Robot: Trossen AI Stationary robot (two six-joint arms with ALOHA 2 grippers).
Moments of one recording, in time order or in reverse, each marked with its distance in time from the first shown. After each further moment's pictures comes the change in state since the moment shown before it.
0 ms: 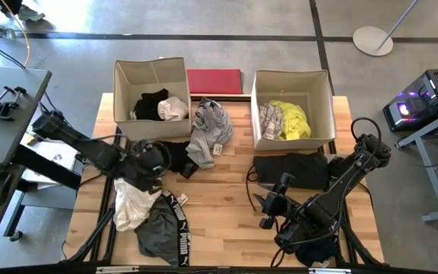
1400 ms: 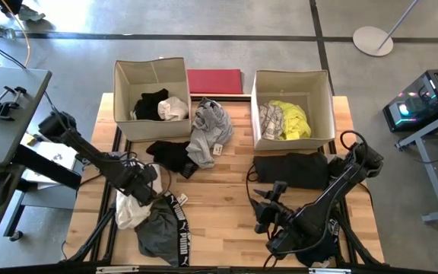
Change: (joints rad) left arm -0.111 0.159 -0.359 0.051 0.359 -0.282; right arm 0.000 0.127 0.001 0.013 0.003 -0.043
